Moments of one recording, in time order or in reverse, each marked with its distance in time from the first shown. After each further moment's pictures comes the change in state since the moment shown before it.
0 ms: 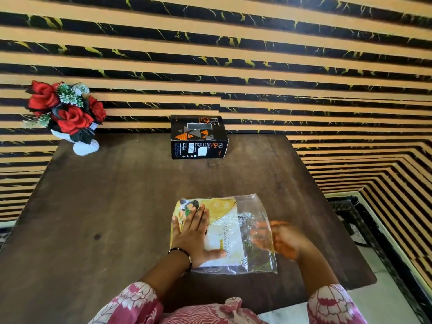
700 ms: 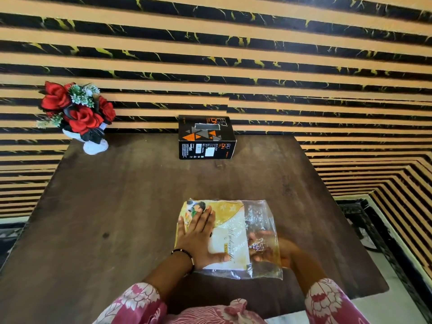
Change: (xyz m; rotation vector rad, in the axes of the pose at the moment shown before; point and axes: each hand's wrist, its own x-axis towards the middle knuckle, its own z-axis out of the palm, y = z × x) left_hand 0.001 -0.008 -0.001 0.016 -0.010 0.045; right_hand 0.032 0.026 0.012 -0.051 -0.299 0.079
